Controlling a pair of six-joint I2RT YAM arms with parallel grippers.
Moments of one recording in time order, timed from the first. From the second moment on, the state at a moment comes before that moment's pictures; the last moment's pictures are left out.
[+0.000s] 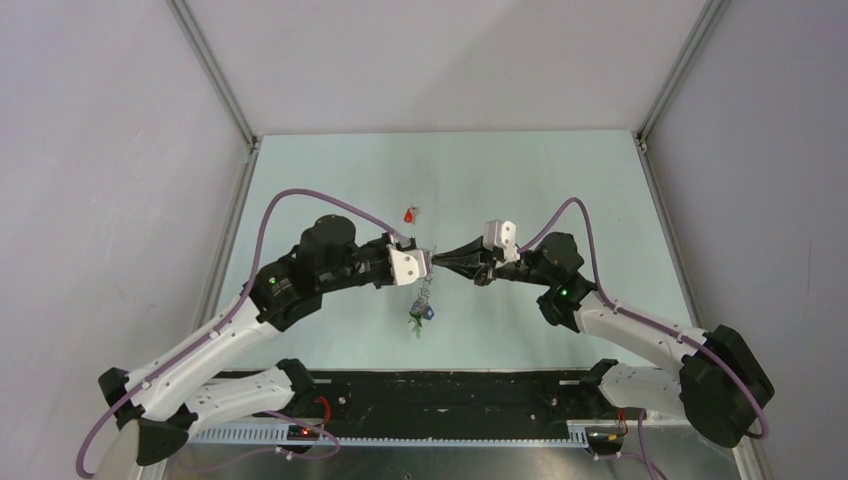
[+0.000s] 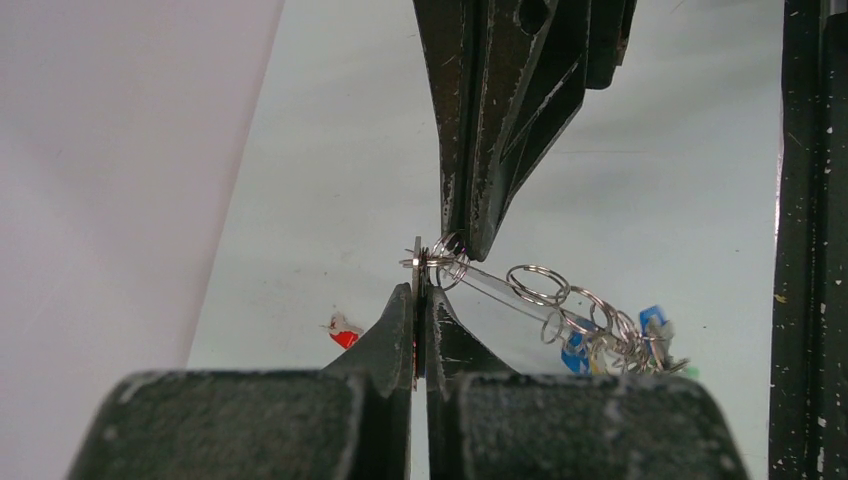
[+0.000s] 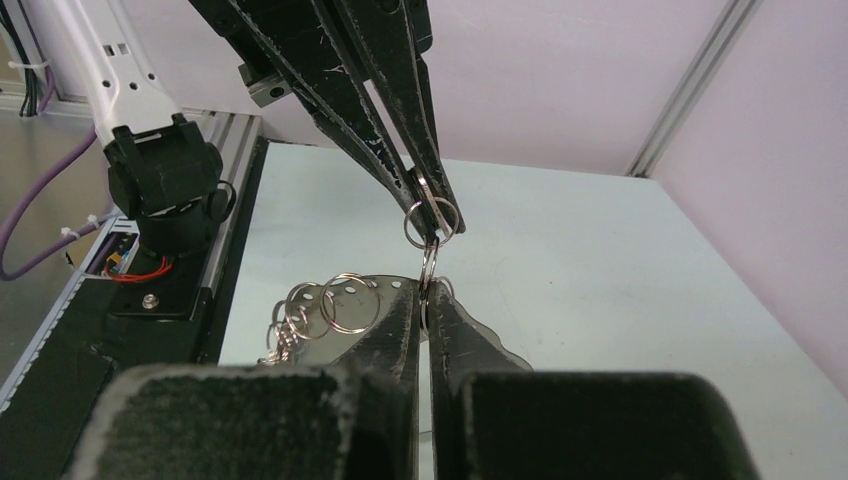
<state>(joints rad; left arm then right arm) -0.86 0.93 1.01 -0.43 0.27 0.66 0.73 1.15 0.59 0.79 -0.73 -0.08</state>
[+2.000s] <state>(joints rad) -0.86 0.94 0.96 -0.41 0.16 0.76 0.68 1.14 0.90 0.10 -0.77 -0.03</state>
